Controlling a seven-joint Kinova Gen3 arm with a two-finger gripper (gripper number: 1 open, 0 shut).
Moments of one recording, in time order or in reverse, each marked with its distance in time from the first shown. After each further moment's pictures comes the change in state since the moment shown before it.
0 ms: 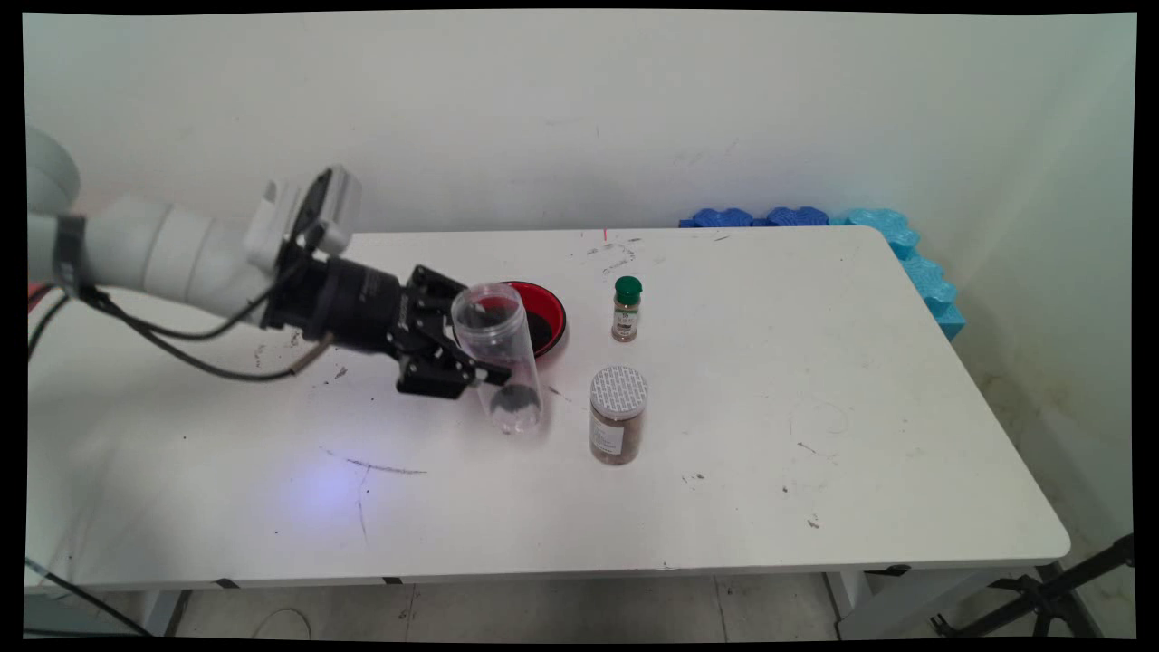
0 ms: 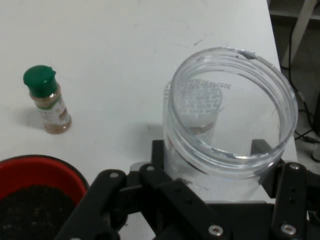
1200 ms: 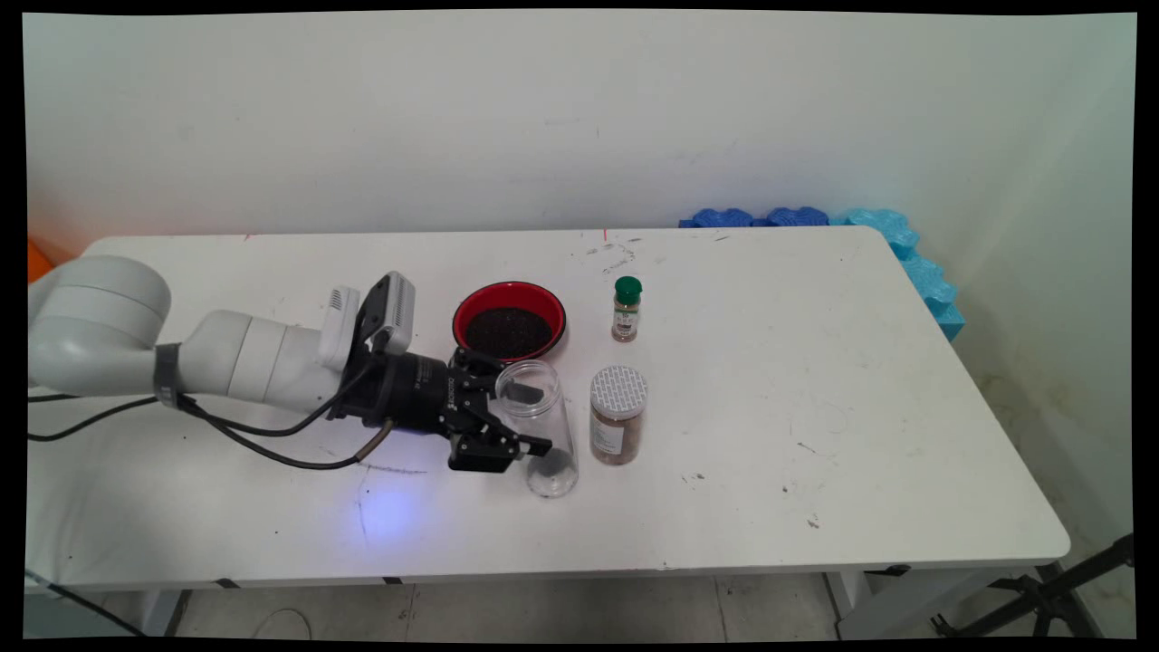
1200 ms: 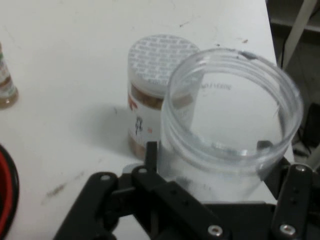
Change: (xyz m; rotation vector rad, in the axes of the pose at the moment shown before) arm -0.062 0.029 0.070 -0.021 0.033 -0.079
